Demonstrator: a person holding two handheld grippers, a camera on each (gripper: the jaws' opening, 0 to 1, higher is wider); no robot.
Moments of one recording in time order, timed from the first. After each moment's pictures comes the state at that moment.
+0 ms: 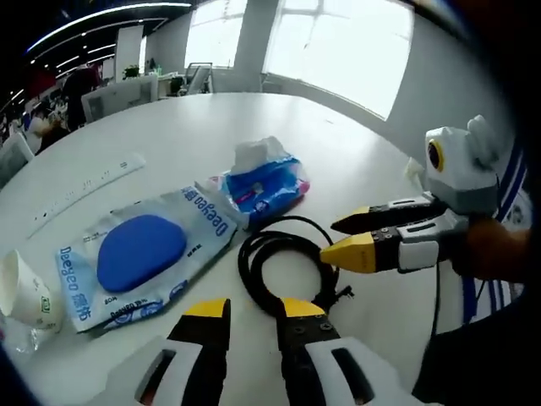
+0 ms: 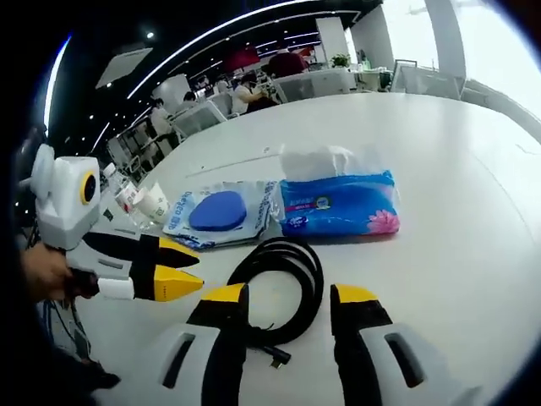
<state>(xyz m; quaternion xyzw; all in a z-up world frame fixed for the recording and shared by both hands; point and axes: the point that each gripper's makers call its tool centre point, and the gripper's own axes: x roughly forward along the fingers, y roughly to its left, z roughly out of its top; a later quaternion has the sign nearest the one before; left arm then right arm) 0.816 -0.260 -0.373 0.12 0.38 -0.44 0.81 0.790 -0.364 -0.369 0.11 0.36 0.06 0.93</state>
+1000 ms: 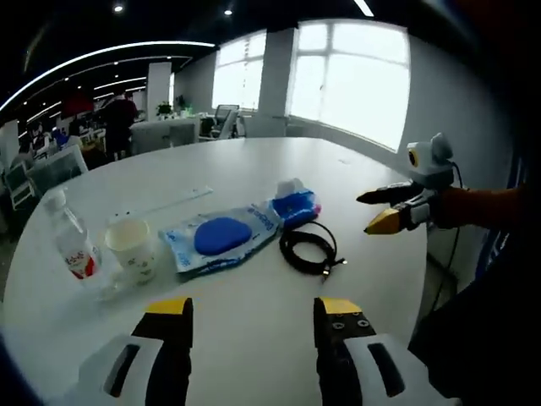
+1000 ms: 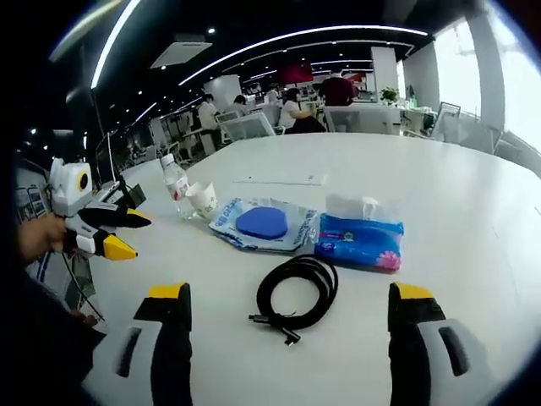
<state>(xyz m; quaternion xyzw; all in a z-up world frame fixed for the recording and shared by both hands) 0.777 -0.104 -0.298 0.08 0.29 -0.38 0.88 0.755 -0.359 -0.307 0.03 0.30 0.15 0.94</state>
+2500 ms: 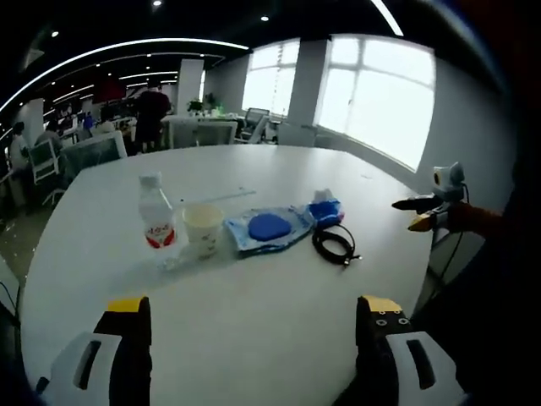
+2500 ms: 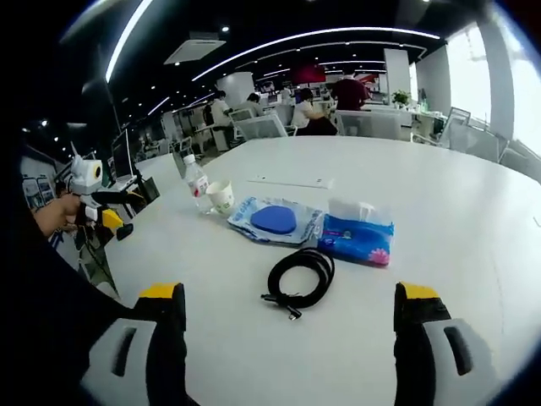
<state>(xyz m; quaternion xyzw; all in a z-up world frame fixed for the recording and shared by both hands) 0.771 -0.014 -0.270 0.04 0.31 -0.33 0.89 0.719 -0.363 -0.273 0.02 0.30 0.18 0.94</state>
